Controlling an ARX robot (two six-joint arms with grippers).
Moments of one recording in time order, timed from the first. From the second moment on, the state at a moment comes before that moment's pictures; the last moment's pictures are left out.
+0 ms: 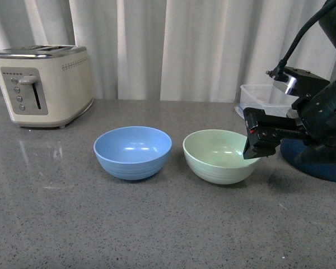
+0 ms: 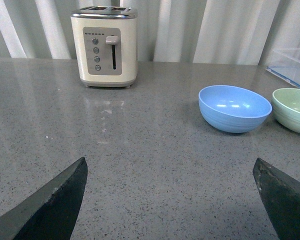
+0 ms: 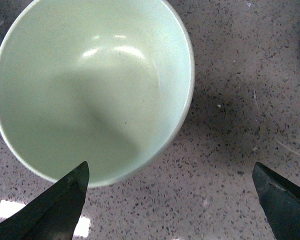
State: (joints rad) left arm 0.00 0.00 0.02 0.00 0.00 0.00; right arm 0.20 1.80 1.28 -0.37 -0.12 0.15
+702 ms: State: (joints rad) left arm 0.00 0.00 0.02 0.00 0.00 0.00; right arm 0.17 2.04 1.54 -0.40 -0.13 0.10
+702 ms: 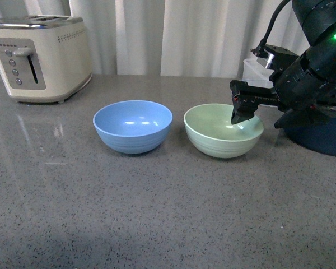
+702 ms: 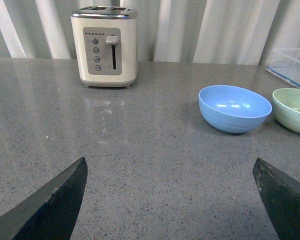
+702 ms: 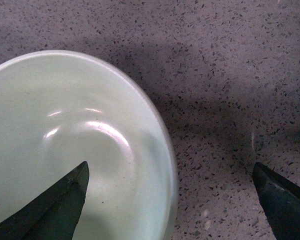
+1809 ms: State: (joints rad) left arm 0.00 0.00 0.02 0.00 0.00 0.00; right arm 0.15 1.95 1.50 -0.34 -0.17 0.06
